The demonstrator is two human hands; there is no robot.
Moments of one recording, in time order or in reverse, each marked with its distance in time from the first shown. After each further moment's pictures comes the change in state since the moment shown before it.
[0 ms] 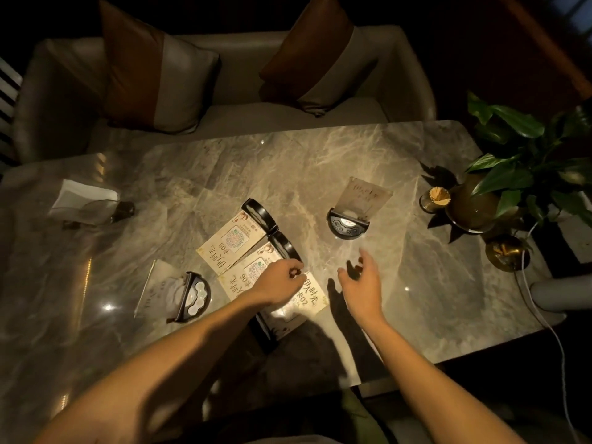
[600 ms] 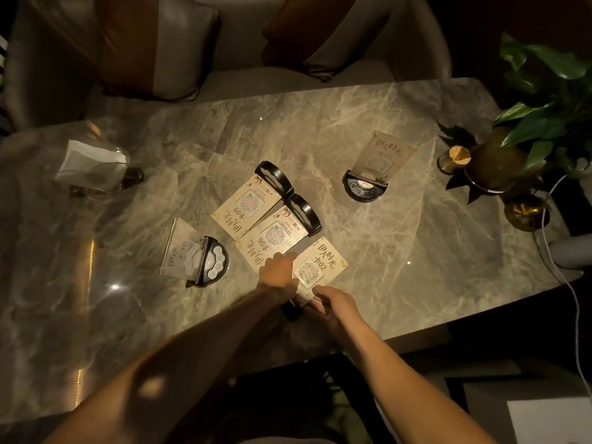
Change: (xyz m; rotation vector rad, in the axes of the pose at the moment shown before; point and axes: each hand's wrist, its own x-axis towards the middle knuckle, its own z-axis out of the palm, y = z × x) left_hand -0.028 -0.076 0.032 0.390 0.030 -0.090; right_hand -0.059 0.107 0.096 0.477 -0.253 0.617
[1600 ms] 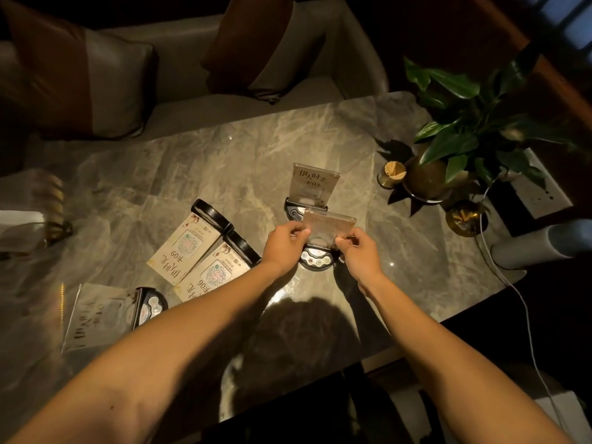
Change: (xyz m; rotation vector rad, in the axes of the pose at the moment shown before) left_hand 0.083 0.170 -0.045 -0.520 0.200 0.189; right_hand 0.002 -0.192 -0.107 -0.196 0.237 -0.549
